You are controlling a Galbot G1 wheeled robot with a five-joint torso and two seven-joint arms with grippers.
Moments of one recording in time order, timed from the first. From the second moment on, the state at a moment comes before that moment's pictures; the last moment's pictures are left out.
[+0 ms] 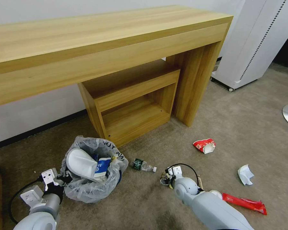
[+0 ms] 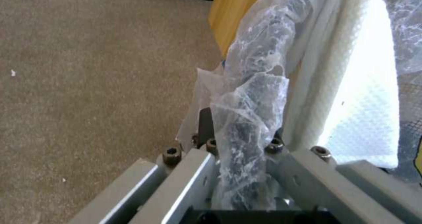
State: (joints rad) left arm 1.64 -1.39 -0.81 -2.14 -0.67 0.41 -0.18; right arm -0.84 1.12 -0.30 1.32 0.84 -0.52 0.44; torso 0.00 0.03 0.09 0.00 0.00
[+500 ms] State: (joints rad) left arm 1.64 -1.39 -0.81 -2.13 -0.66 0.40 -0.18; right arm -0.87 1.12 -0.30 1.30 0.80 -0.49 0.44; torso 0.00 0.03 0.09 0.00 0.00
